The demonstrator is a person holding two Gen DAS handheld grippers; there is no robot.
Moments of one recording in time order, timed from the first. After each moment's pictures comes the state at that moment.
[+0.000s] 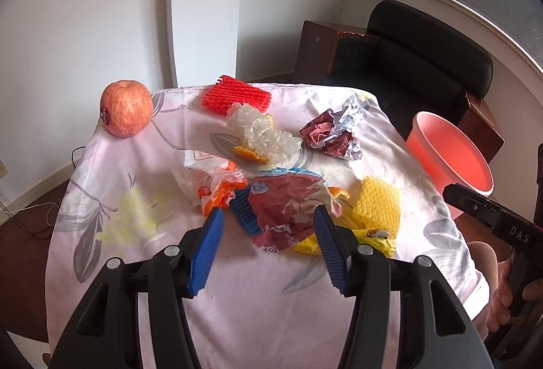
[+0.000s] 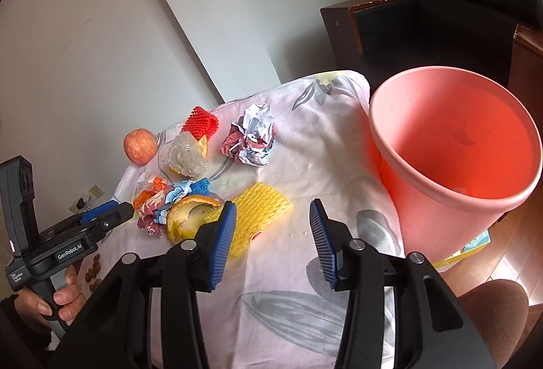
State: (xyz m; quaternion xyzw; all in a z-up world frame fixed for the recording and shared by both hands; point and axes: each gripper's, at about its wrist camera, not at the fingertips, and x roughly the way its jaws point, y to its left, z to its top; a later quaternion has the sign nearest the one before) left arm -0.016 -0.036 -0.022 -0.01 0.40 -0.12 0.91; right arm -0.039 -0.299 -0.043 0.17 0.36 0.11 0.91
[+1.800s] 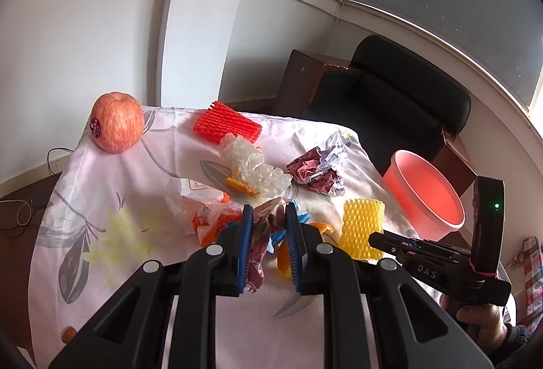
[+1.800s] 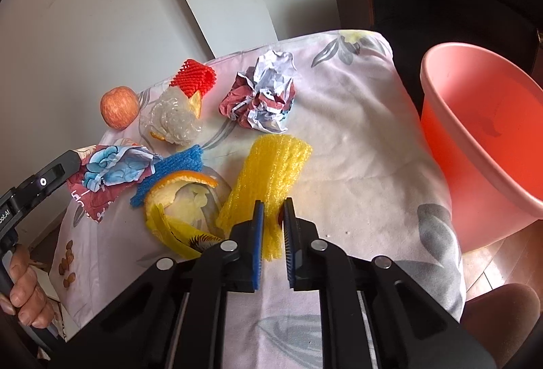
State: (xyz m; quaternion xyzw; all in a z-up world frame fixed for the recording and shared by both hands) left arm -0.007 -0.012 -0.008 -0.08 0.35 -0.17 0.92; right arm -0.001 -0.252 -0.075 0.13 0.42 0.10 0.89
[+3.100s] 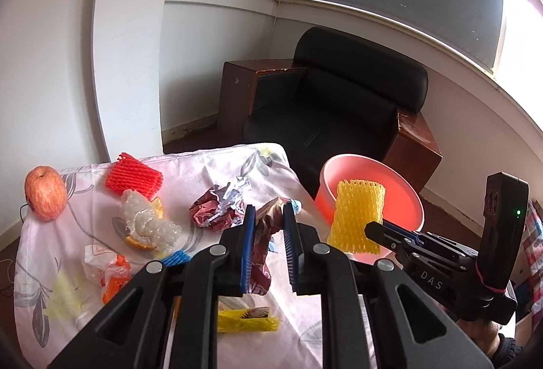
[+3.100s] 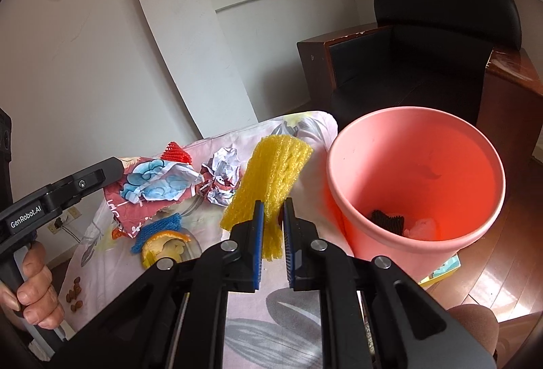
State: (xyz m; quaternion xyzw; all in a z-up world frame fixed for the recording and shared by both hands) left arm -0.001 -0.132 0.043 -0.01 0.32 -0.26 0.91; right arm -0.045 -0.337 -0.023 0.17 0.30 0.04 0.94
